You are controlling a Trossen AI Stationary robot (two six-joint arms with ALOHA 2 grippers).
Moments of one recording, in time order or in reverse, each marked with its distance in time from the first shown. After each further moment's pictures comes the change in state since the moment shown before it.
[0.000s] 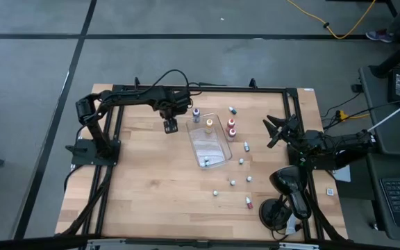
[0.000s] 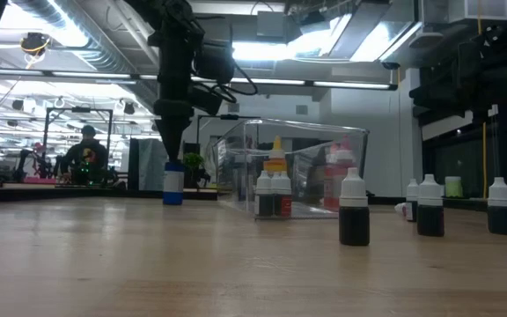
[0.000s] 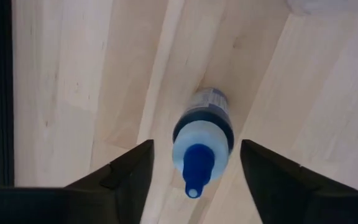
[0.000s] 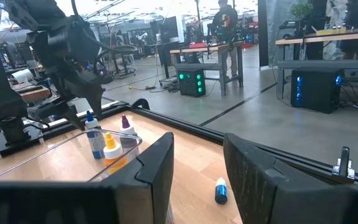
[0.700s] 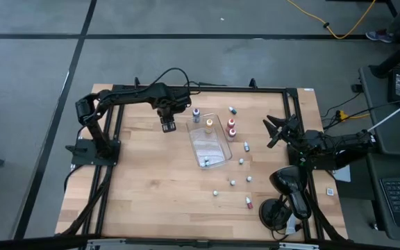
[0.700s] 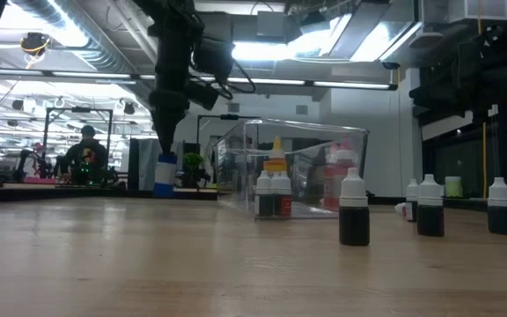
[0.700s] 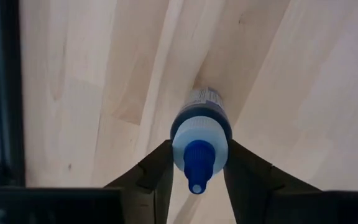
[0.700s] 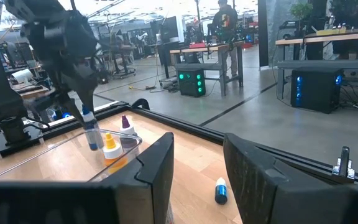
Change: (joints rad) left arm 0.000 -0.005 0.065 -0.136 -0.023 -0.033; right arm 0.000 0.000 0.000 0.000 0.000 0.000
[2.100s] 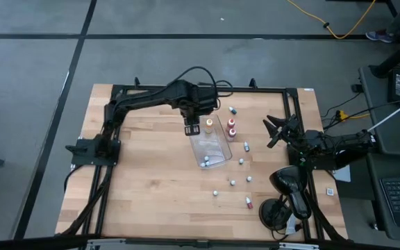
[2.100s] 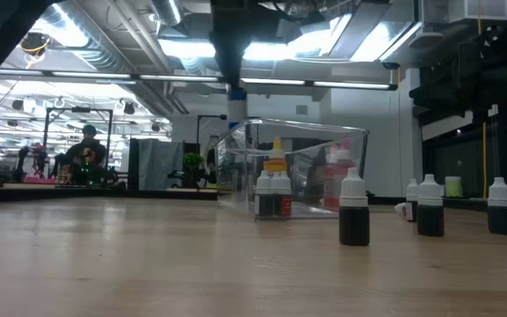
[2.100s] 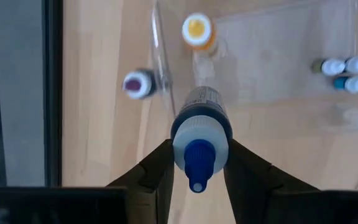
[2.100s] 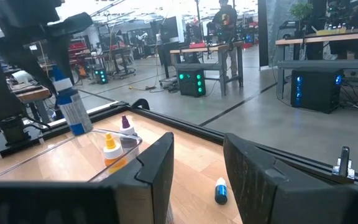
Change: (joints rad) left arm -0.224 0.304 0.800 -0.351 0.004 -0.053; right arm 0.000 0.000 0.000 0.000 0.000 0.000
